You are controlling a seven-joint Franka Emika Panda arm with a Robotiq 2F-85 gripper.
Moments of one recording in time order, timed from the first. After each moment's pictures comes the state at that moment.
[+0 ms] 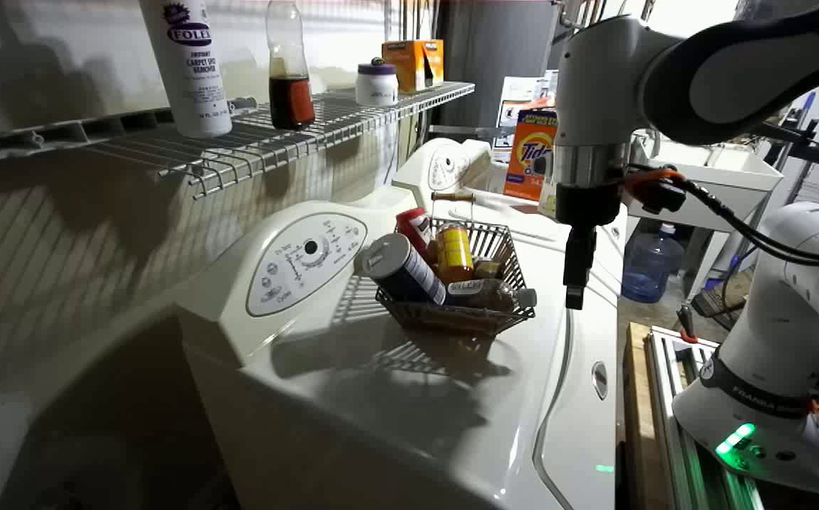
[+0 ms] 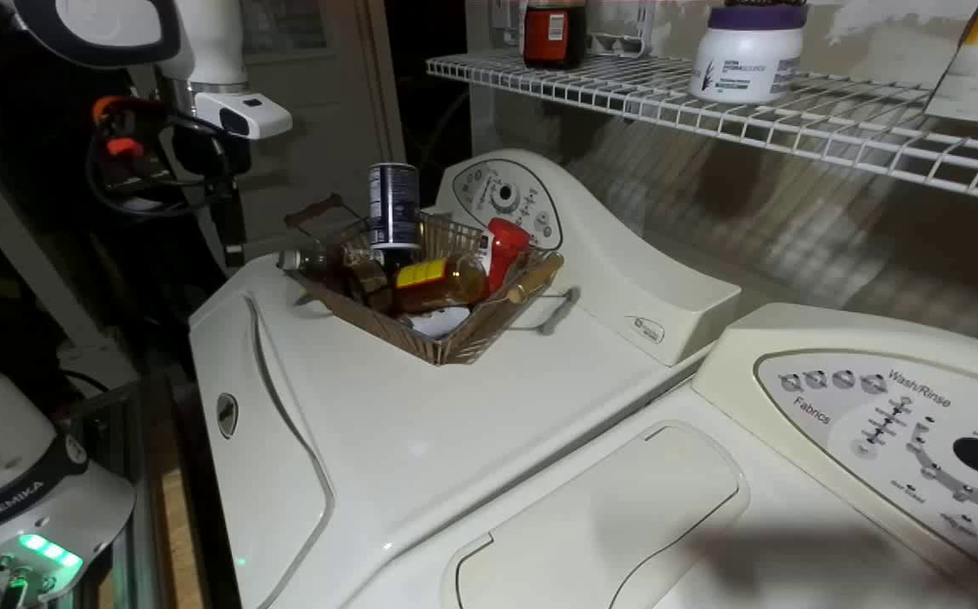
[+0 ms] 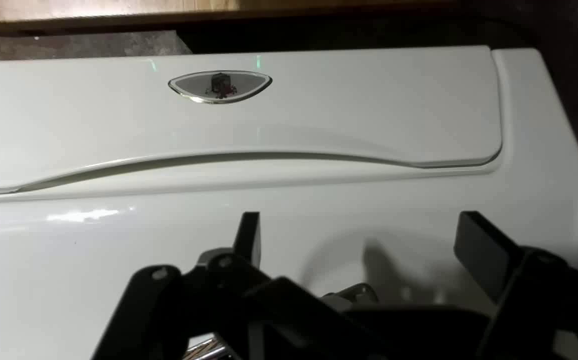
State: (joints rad) arm 0.10 -0.60 0.11 -2.67 0.18 1.91 0.20
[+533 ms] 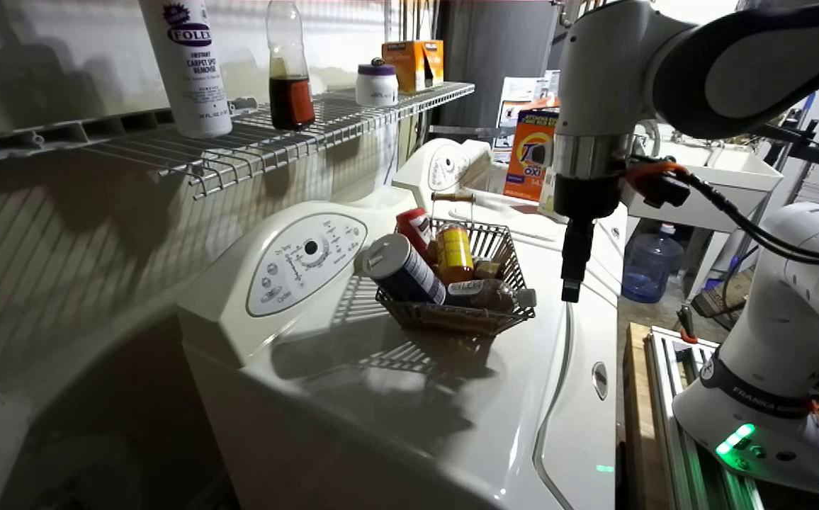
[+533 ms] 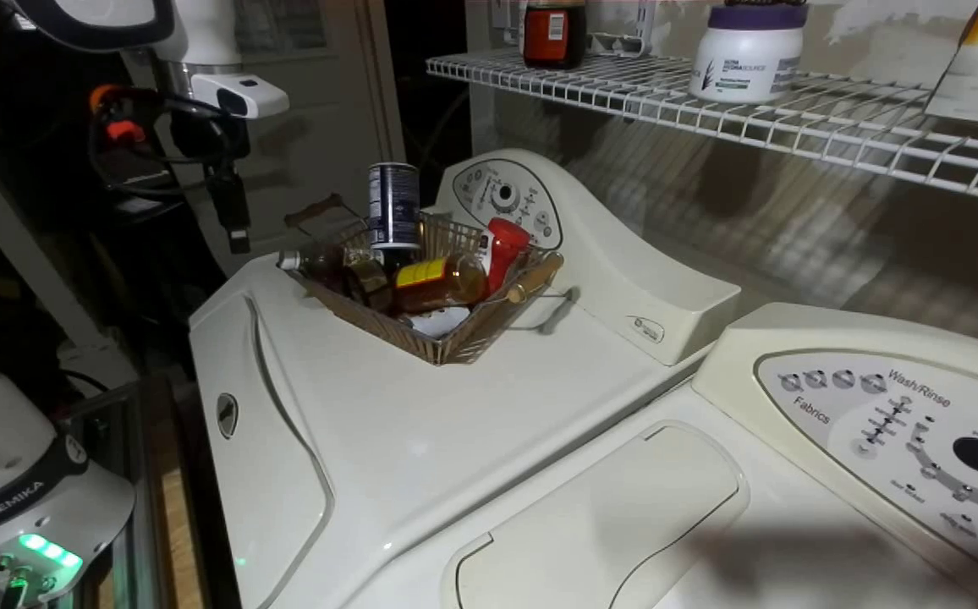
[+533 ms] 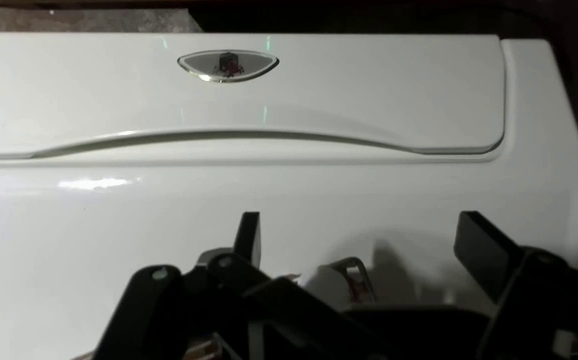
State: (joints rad) arm 0.10 -0.60 0.15 -2.64 0.15 1.91 0.20
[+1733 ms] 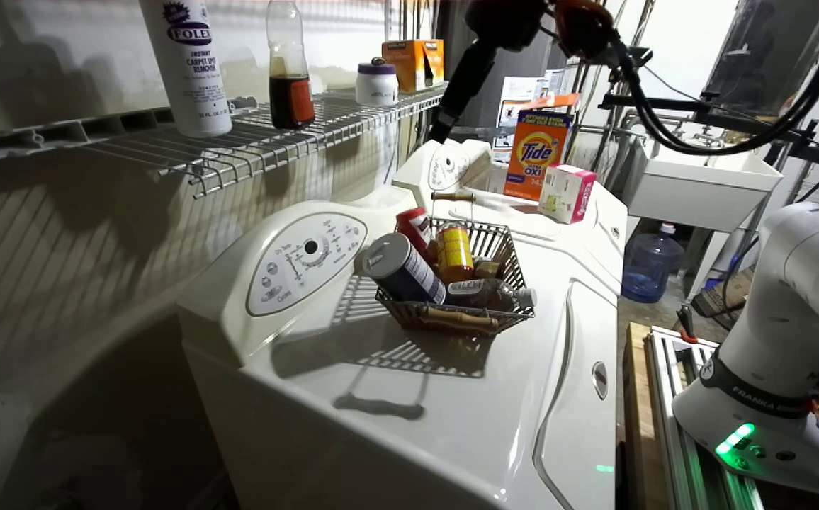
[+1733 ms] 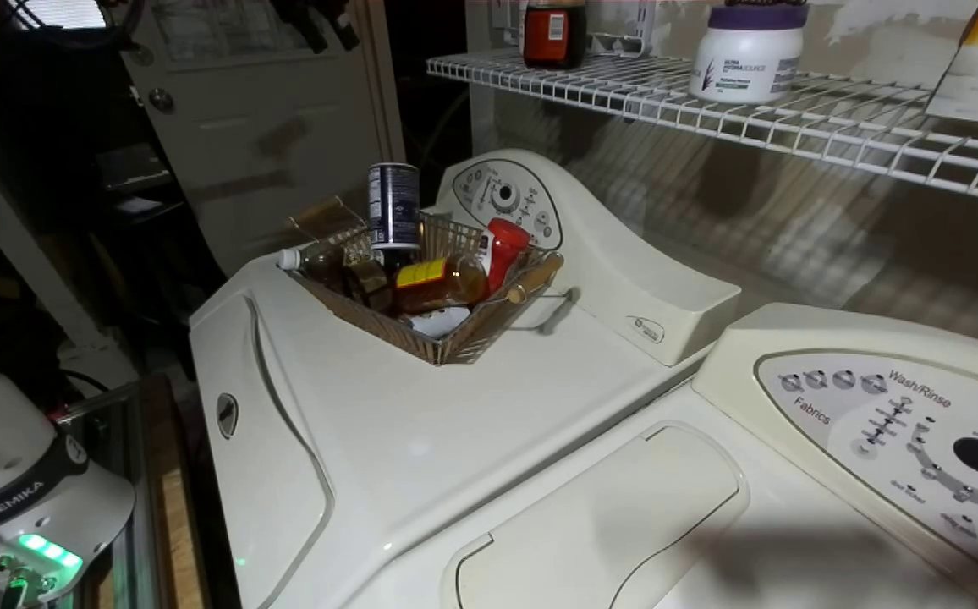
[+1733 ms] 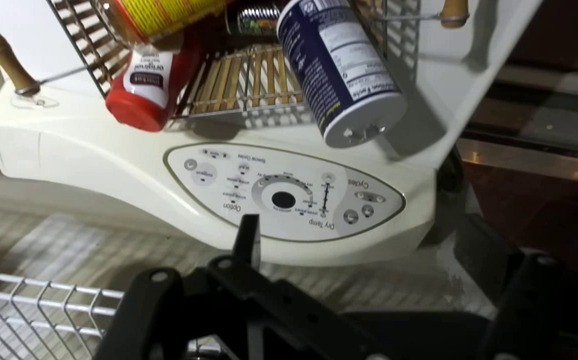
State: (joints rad) arm 0.08 -0.40 0.21 -2.12 -0.11 2.13 0.18
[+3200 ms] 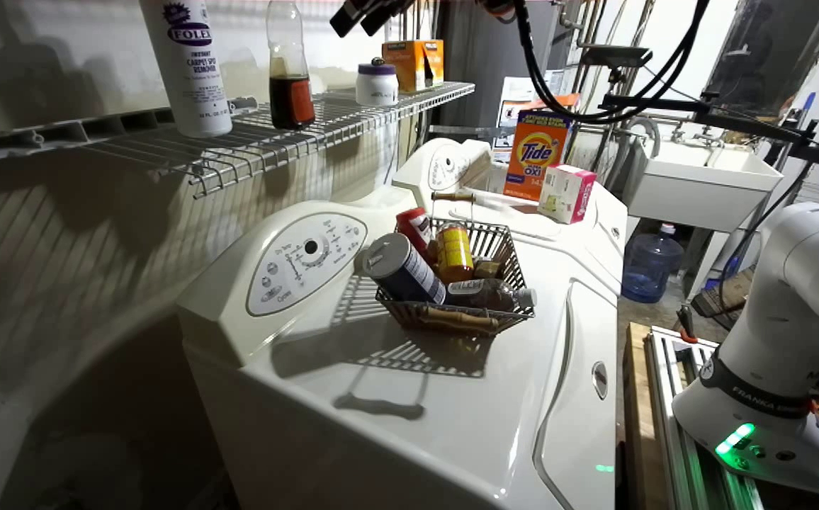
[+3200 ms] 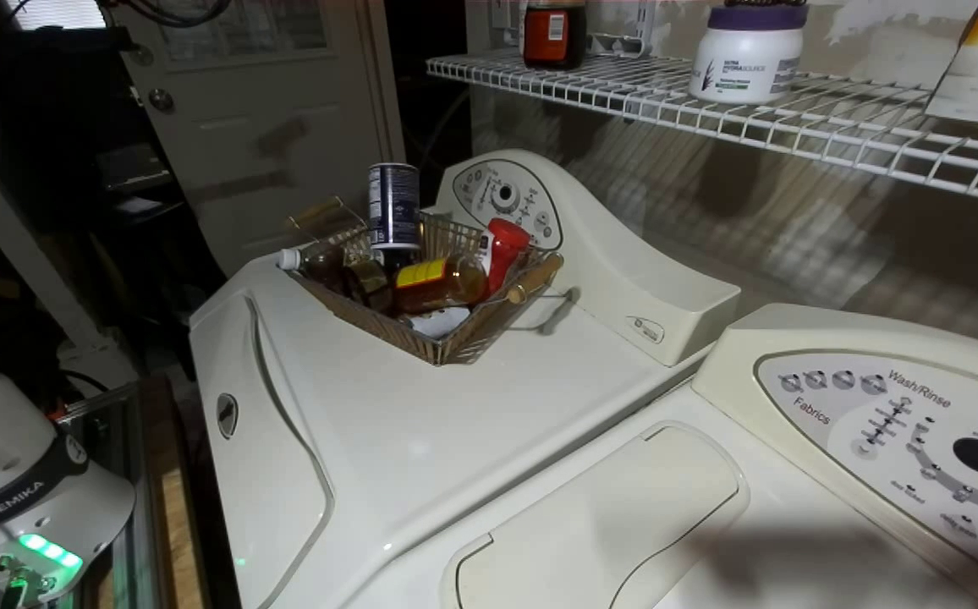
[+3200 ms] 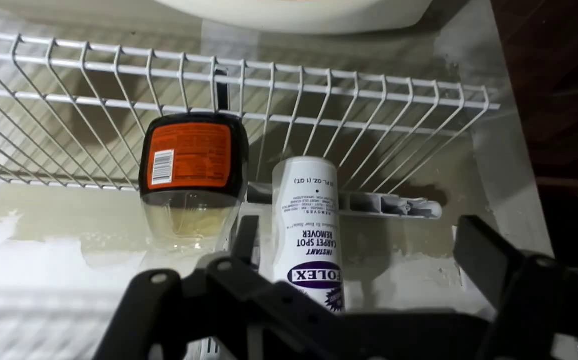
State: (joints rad) arm 0.06 -0.24 0.17 -1.97 -0.11 2.59 0.15
